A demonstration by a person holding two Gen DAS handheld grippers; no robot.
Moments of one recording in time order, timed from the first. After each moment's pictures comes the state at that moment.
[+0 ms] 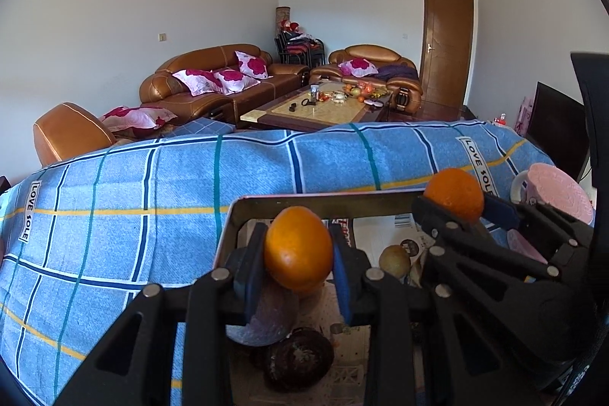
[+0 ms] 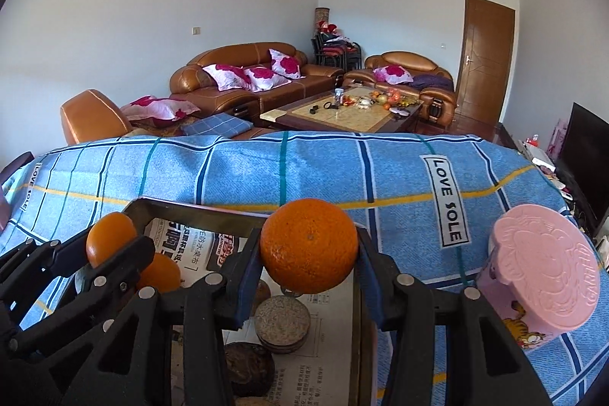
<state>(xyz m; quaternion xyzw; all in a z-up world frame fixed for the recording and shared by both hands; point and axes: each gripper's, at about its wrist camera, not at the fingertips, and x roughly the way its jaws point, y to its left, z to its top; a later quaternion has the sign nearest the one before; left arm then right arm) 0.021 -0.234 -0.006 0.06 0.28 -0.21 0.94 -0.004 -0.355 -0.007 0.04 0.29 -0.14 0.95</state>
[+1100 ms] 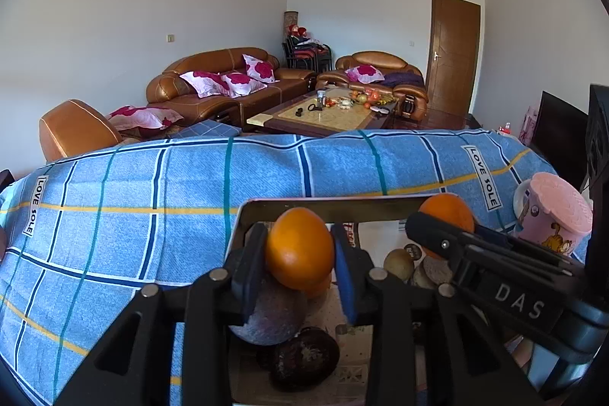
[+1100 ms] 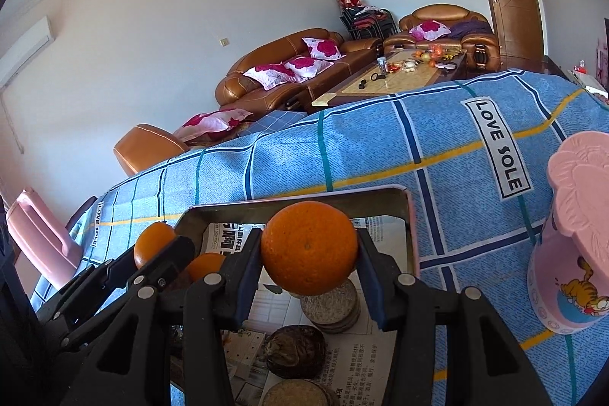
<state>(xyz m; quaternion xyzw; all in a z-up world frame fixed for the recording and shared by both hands) 0.018 -0.227 -0.003 0.05 0.27 -0.19 0.94 -0.011 -0.379 -0.018 0.20 0.29 -0.03 0.94</state>
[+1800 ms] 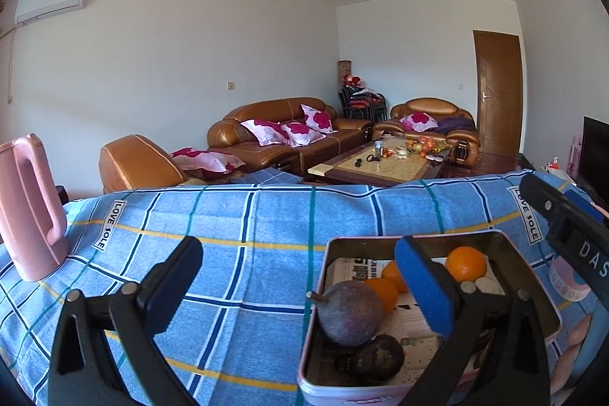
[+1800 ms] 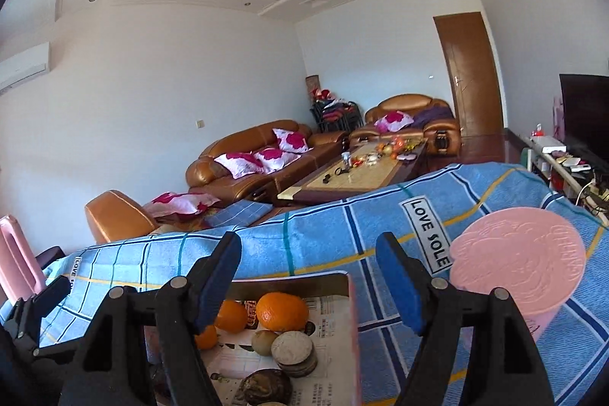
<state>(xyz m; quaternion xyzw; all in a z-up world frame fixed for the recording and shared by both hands) -0.011 -0.188 0.012 0.04 0.16 -0.08 0.98 -0.061 -0.369 0.015 0.13 0.11 -0.15 0.97</state>
